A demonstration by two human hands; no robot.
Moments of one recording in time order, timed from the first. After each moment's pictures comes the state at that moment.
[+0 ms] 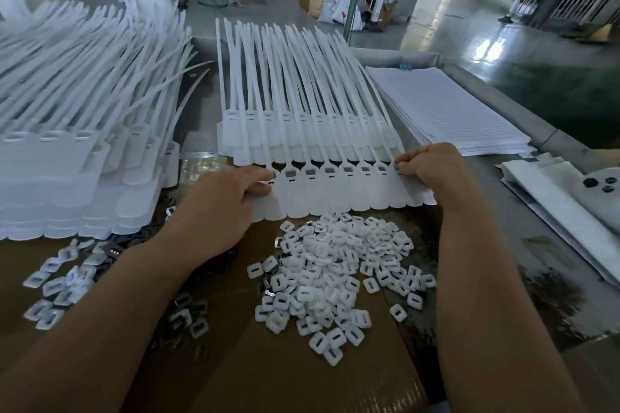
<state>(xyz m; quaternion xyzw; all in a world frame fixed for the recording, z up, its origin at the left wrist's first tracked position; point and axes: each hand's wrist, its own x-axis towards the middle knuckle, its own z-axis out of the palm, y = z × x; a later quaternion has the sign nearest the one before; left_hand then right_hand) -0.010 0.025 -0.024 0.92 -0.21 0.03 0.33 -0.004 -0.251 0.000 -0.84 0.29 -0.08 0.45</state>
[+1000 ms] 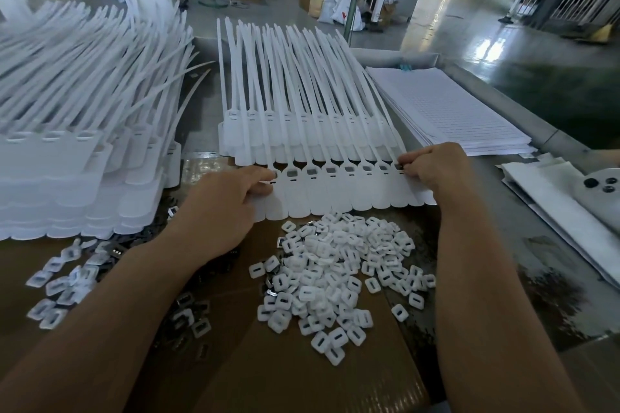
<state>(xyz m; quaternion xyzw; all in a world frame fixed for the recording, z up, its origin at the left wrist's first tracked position) -0.010 0.027 -0.023 0.92 -0.21 0.03 0.34 -0.007 -0.249 0.000 -0.84 0.30 -0.12 0.43</state>
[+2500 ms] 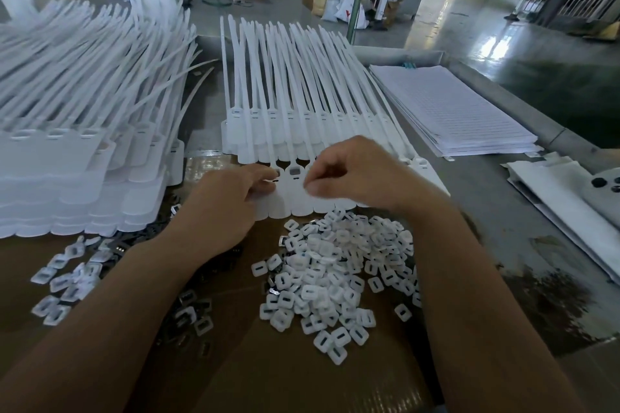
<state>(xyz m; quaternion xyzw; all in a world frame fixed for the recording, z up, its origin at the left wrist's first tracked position) -0.015 0.019 -0.022 0.92 -0.19 0.02 0.33 -0.033 -0.163 0.024 -0.92 -0.13 0.05 0.36</state>
